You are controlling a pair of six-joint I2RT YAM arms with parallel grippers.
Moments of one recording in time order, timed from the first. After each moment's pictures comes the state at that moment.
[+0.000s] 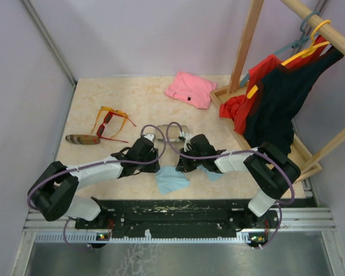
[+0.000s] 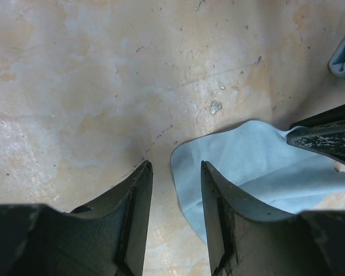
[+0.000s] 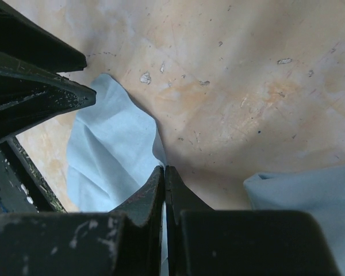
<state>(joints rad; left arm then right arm) -0.75 1.39 0.61 -0.11 -0.10 -0.55 0.73 1.63 0.63 0.24 -0.36 0.40</state>
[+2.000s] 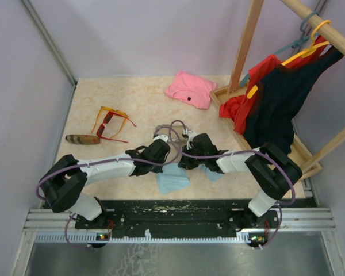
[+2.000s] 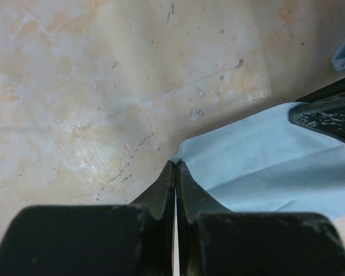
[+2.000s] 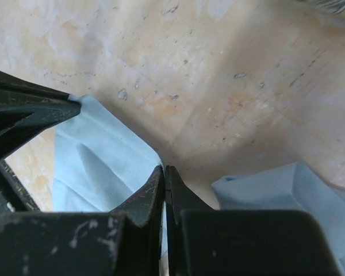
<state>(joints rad) -0.91 1.50 0.77 -0.28 -0.32 -0.51 0.70 1.62 0.62 0.28 -0.32 0.41</state>
